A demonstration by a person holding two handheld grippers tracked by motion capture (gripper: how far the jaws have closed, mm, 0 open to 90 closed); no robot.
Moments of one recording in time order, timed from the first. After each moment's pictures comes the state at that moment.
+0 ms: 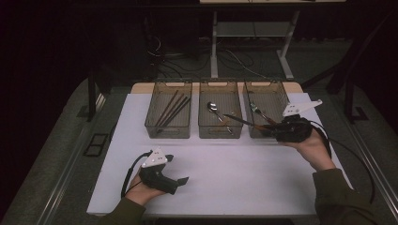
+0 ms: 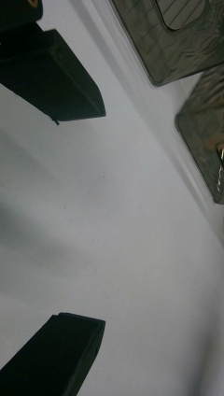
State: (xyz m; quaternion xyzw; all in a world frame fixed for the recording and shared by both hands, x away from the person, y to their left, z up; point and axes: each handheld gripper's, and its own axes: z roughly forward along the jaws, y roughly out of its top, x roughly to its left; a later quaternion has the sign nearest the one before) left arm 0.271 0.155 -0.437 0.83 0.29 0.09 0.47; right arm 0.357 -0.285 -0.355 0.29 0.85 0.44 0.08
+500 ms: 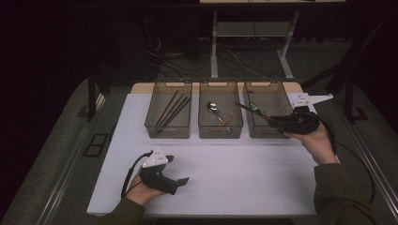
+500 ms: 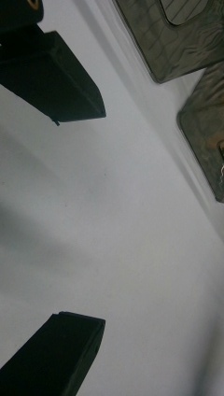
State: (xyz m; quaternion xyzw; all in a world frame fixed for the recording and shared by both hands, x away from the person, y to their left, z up) left arm 0.271 0.154 -0.438 0.83 0.29 0.09 0.47; right arm 0.375 -0.311 -0.353 0.35 0.81 0.45 0.11
